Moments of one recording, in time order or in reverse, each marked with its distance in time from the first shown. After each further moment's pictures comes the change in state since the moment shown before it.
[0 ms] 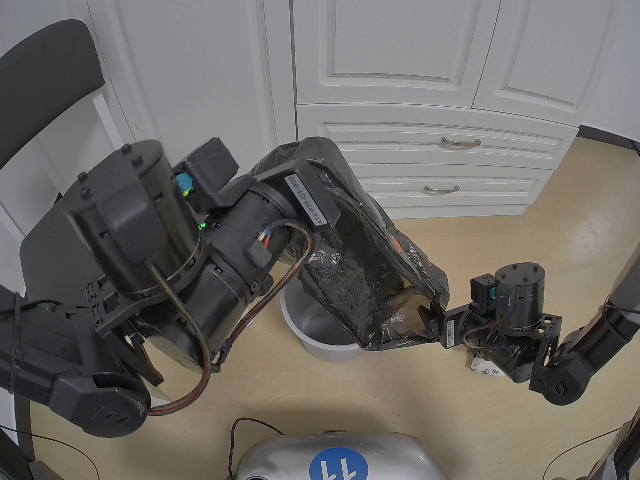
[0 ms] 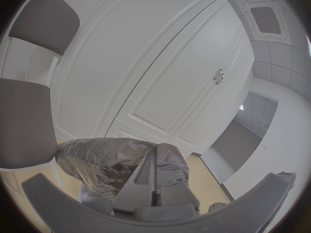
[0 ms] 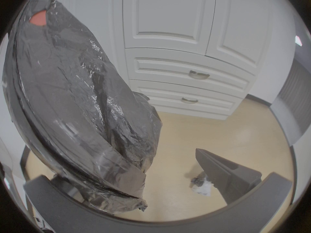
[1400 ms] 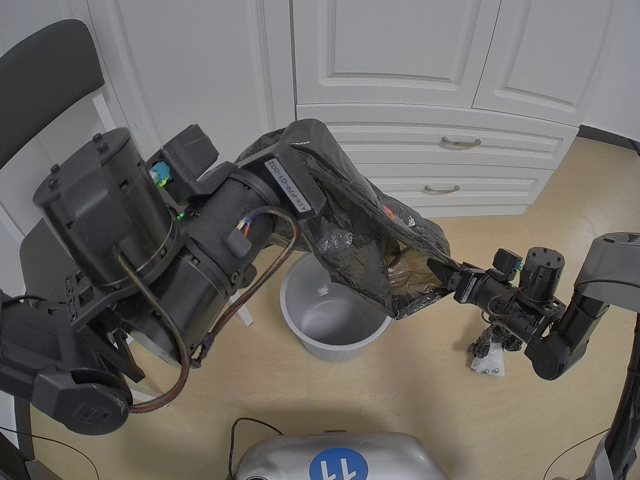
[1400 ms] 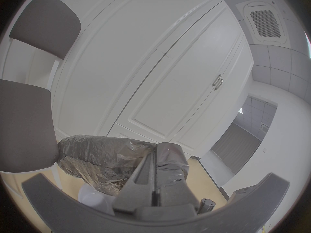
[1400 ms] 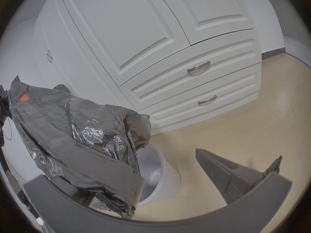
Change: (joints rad) left arm 0.007 -0.041 0.009 -0.001 -0.001 0.000; right arm -0.290 0.241 -0.058 -0.476 0.556 0.332
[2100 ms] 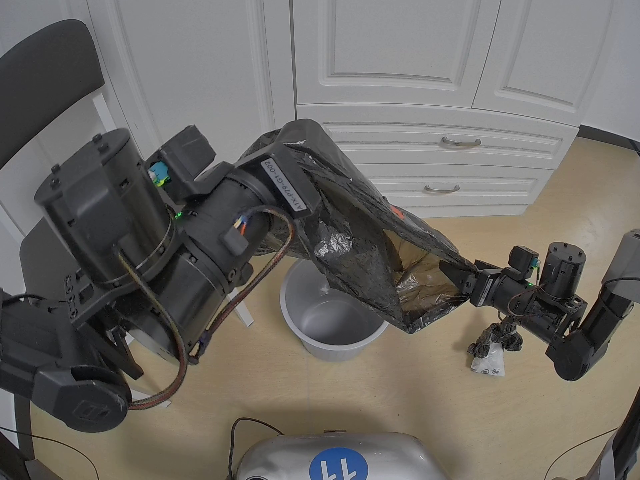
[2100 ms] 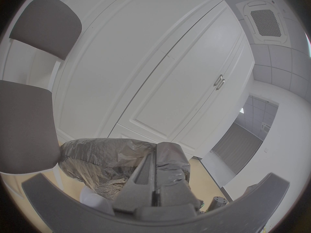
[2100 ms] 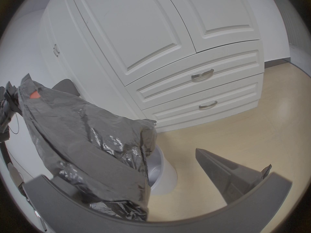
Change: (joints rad) left arm 0.012 0.000 0.003 0.000 0.000 0.000; right arm -0.019 -0.136 0.088 0.069 0.044 -0.077
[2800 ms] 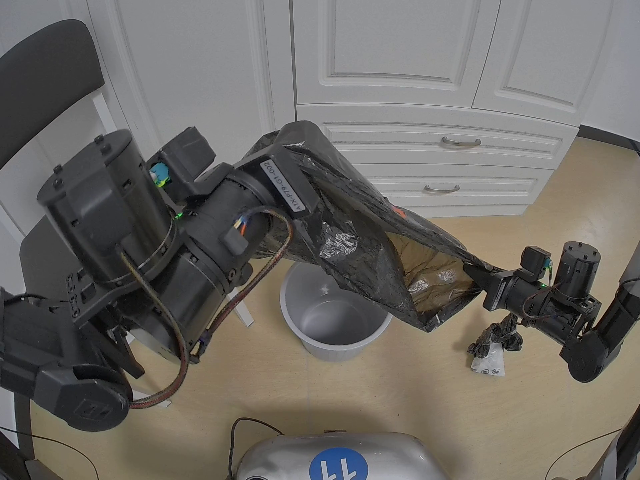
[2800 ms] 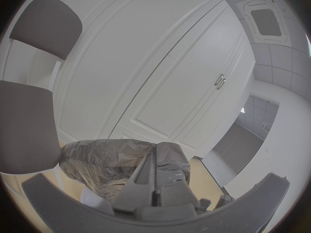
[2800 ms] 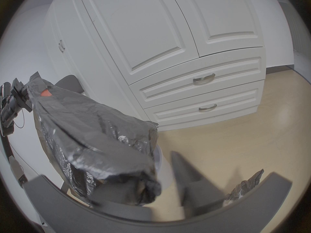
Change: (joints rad) left arm 0.005 0.003 0.001 0.000 0.000 0.000; right arm -0.029 -0.082 0.057 0.038 0.043 -0.061
